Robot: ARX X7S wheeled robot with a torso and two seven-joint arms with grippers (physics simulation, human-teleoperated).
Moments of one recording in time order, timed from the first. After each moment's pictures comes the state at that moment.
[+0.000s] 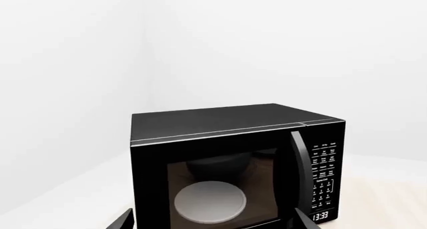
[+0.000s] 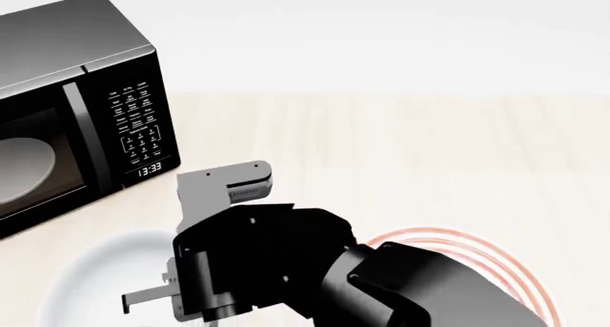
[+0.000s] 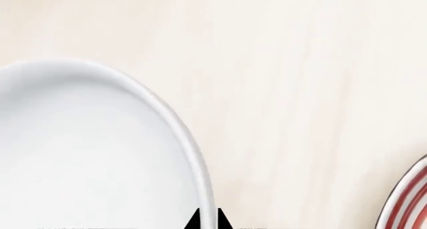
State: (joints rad) left arm 0.09 -0.30 -0.34 0.67 -0.33 -0.49 -0.20; right arm 1.42 0.00 -1.59 0.68 2.06 0.65 0.73
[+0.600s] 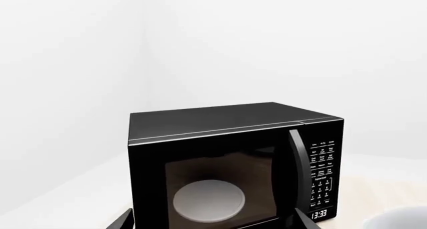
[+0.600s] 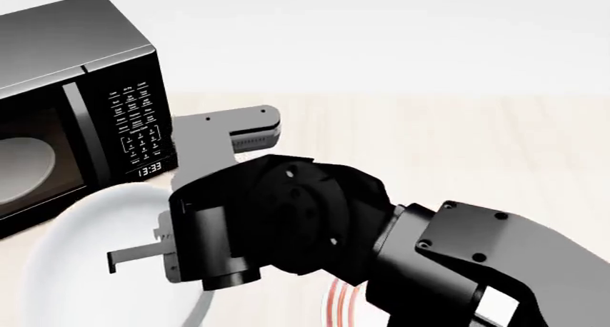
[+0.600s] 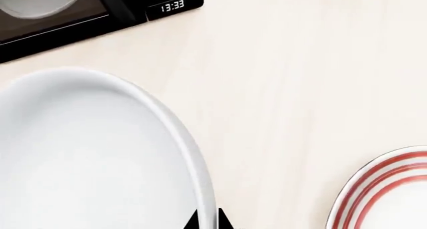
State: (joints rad) left arm 0.09 -0.31 -0.32 0.67 -0.33 -0.48 -0.21; right arm 1.54 0.15 -1.50 0.39 2.19 0.63 0.92
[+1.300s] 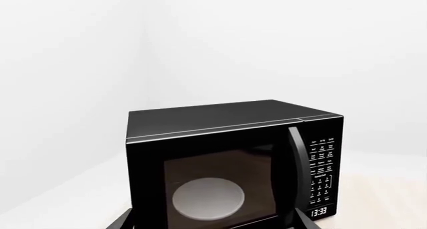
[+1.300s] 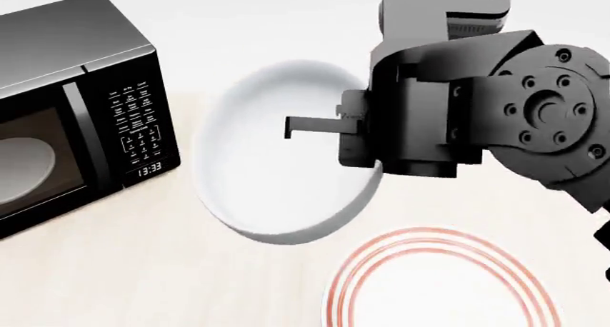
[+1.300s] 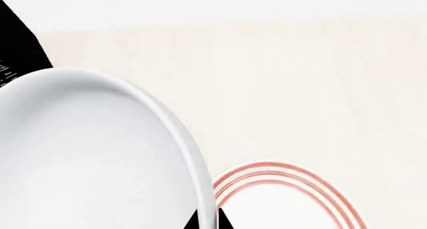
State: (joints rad) left arm 0.08 -0.32 -0.30 0.67 -0.33 -0.49 -0.23; right arm 1.74 0.52 -1.43 0.36 2.28 0.70 1.04
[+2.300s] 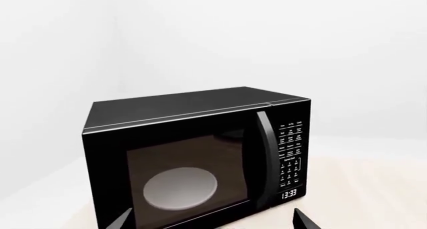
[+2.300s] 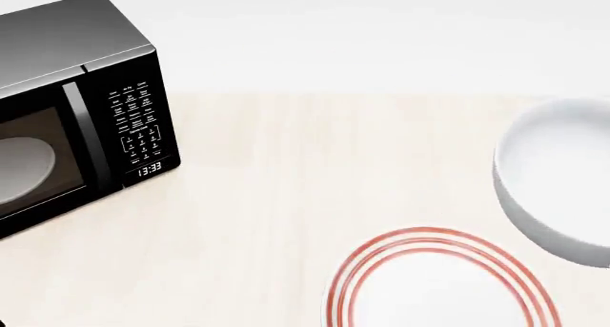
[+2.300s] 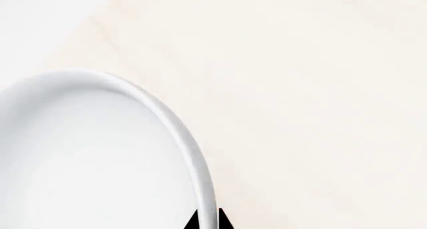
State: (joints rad) left arm 0.06 -0.33 -0.22 0.62 -0.33 -0.48 -0.21; right arm 1.65 1.02 -1.41 0.69 2.34 0.74 0.88
